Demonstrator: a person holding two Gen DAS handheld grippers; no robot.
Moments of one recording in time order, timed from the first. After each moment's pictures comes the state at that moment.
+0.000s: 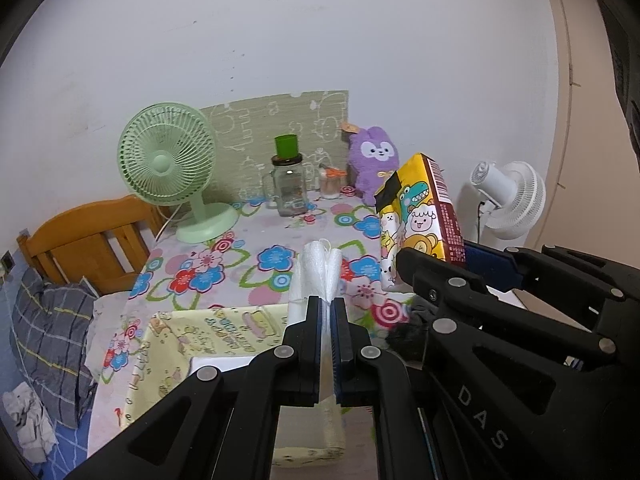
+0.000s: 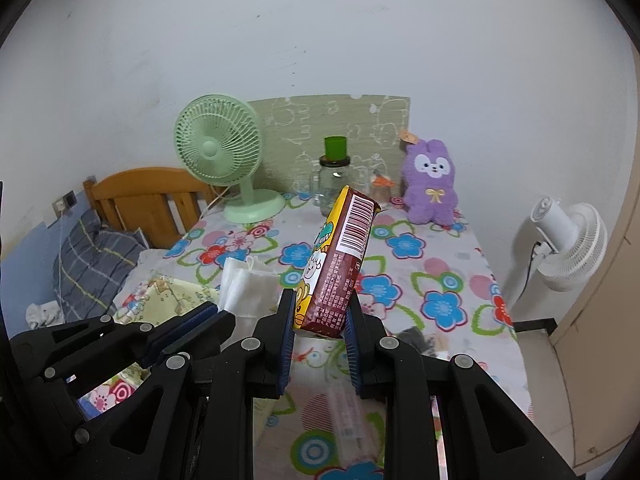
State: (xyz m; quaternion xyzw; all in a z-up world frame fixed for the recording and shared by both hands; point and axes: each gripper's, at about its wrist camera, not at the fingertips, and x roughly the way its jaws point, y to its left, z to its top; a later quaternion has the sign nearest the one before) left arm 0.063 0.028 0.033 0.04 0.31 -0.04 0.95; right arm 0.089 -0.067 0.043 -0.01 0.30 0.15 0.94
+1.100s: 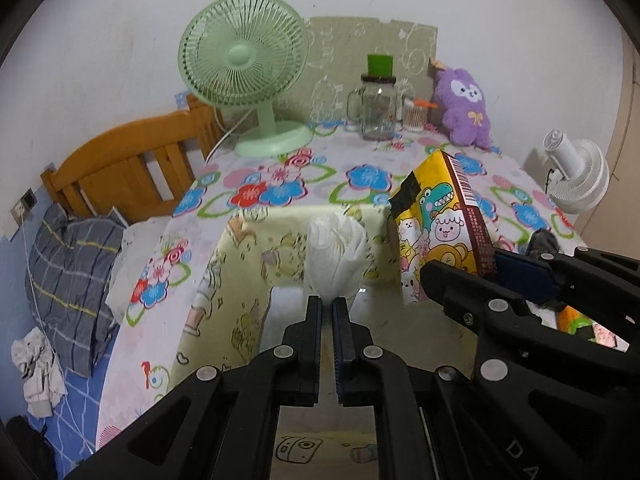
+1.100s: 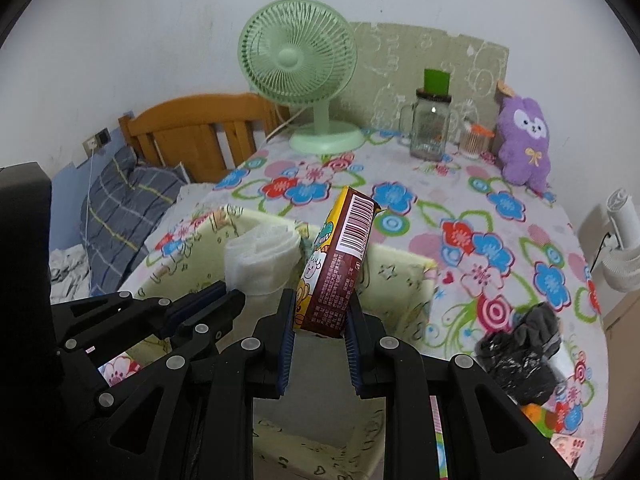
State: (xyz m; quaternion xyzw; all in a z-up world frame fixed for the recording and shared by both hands) left arm 0.086 0.131 -0.047 0.01 0.40 0.04 0.92; right arm 0.116 0.044 -0.030 -0.05 0.38 0.23 0.89
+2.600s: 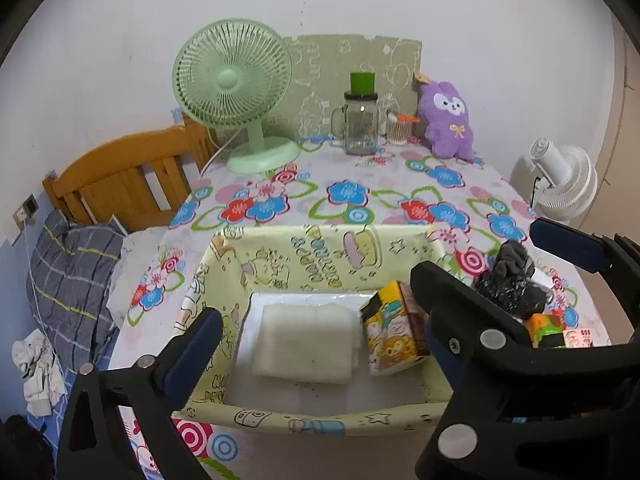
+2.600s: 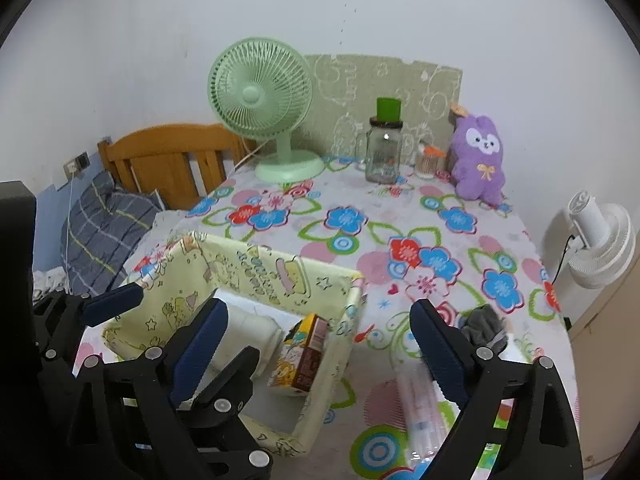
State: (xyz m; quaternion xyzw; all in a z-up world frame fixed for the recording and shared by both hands) left arm 0.069 0.100 -0.015 0.01 0.37 0.03 0.93; right arm 0.096 0.002 0.001 -0.05 0.33 0.18 0.92
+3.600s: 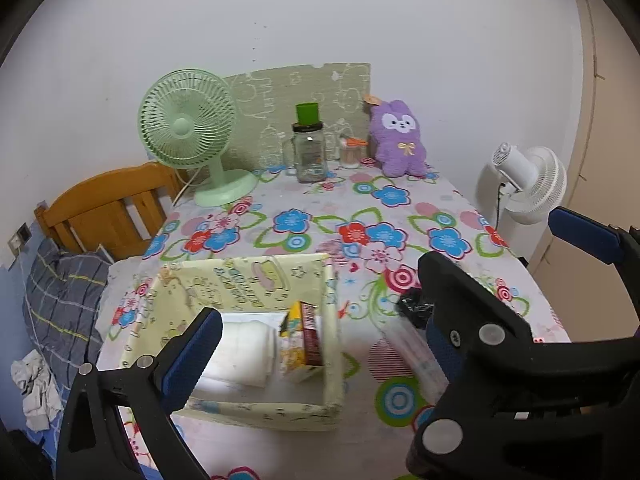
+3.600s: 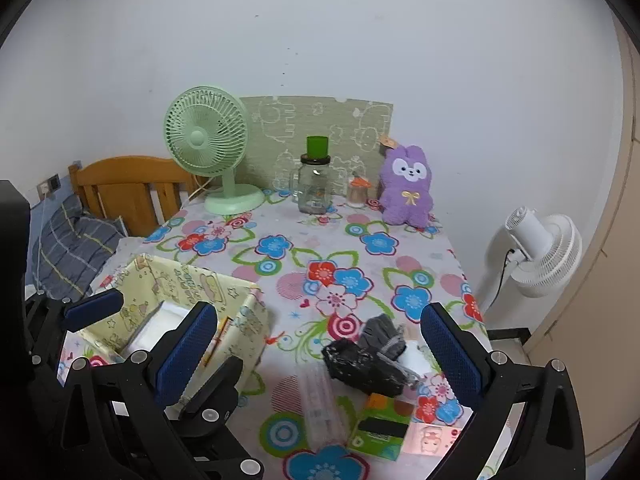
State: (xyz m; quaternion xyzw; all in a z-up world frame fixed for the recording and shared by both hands) left arm 0.049 0.016 0.011 0.03 0.34 0.00 0.94; right arm 0.063 -0.082 0.032 -0.05 0.28 0.11 0.95
